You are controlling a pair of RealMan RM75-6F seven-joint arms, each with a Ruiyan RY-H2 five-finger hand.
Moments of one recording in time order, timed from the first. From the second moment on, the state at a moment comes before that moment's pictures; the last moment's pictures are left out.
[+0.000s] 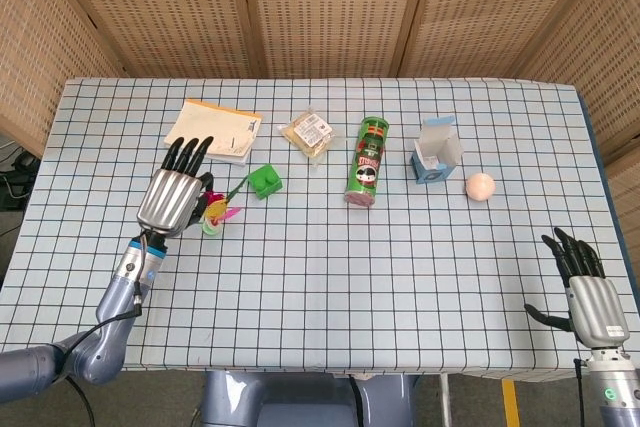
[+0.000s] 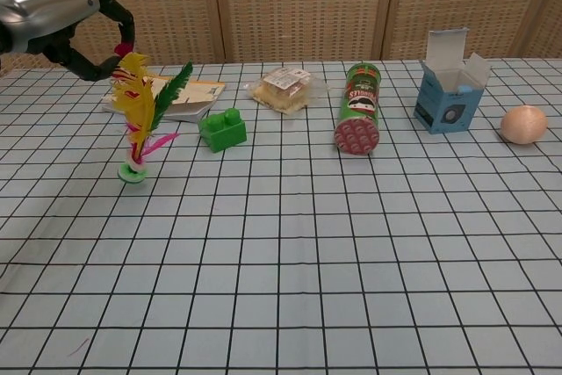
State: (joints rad) left arm -0.72 -1.40 -0.18 -1.66 1.10 1.22 0.60; right arm 0.09 -1.20 0.06 -1.47 -1.51 1.46 0.21
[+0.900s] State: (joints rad) left arm -0.66 -1.38 -0.13 -1.66 1.11 1.20 0.57; right arm 0.09 -1.19 0.06 -1.49 -1.53 1.47 0.20
